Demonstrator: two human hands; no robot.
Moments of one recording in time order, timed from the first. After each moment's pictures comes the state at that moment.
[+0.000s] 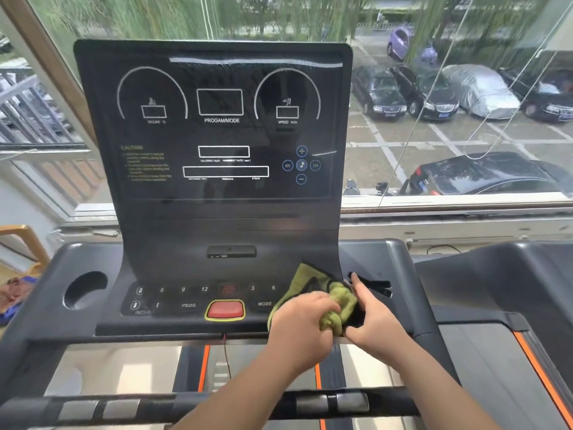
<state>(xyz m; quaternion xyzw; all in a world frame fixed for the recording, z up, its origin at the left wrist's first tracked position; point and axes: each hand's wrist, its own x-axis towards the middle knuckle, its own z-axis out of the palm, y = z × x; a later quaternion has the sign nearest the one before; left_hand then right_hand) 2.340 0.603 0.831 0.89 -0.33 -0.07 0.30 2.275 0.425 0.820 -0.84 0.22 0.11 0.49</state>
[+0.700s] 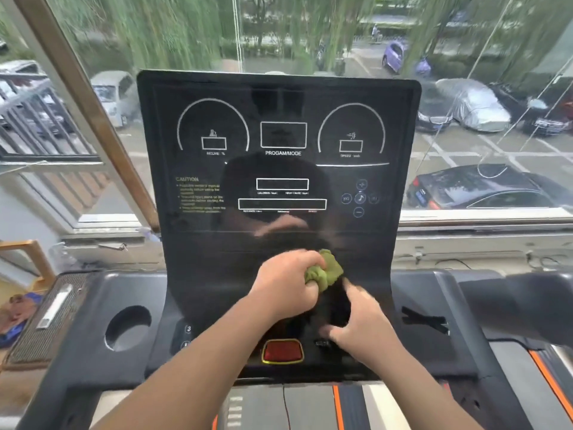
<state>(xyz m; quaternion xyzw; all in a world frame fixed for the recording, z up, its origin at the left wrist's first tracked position) 2.500 0.694 0.920 0.89 -0.33 -0.09 0.30 2.382 0.543 0.872 -0.92 0.22 0.05 0.31</state>
